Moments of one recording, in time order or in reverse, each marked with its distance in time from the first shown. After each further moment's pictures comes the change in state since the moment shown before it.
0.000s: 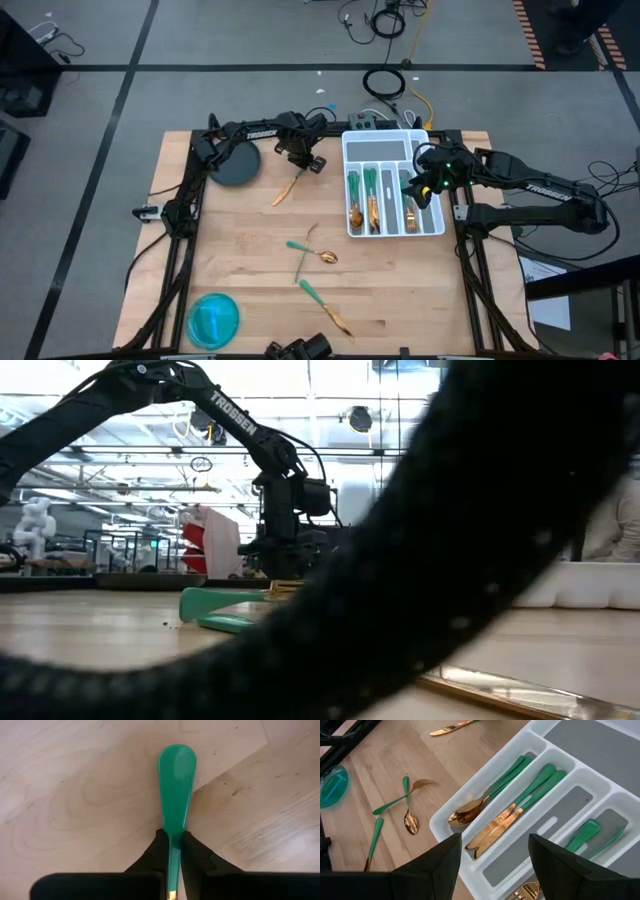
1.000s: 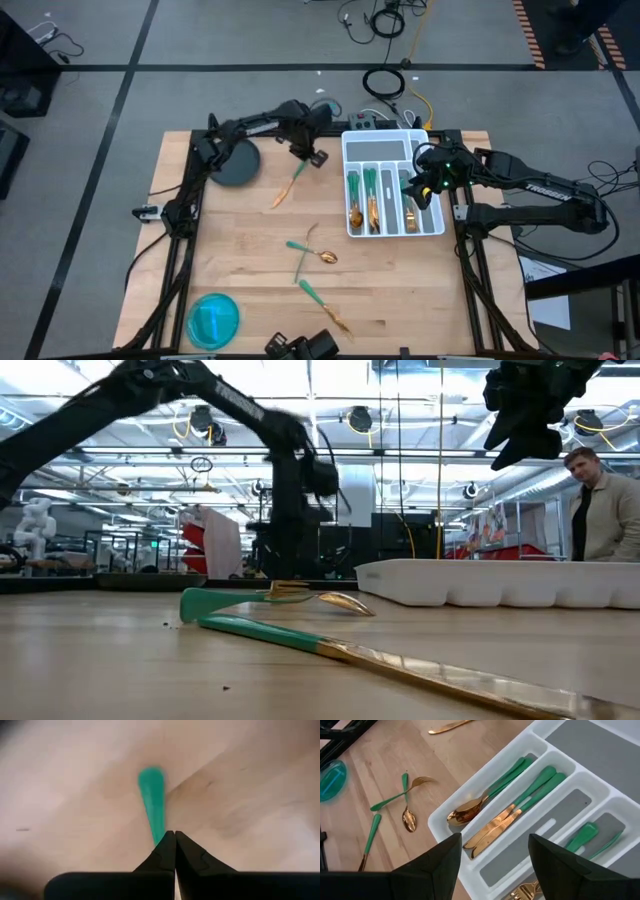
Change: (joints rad) left arm -0.002 -0.030 0.248 -0.227 -0.079 0.078; right arm 0.000 0.000 0.000 -0.001 0.000 -0.041
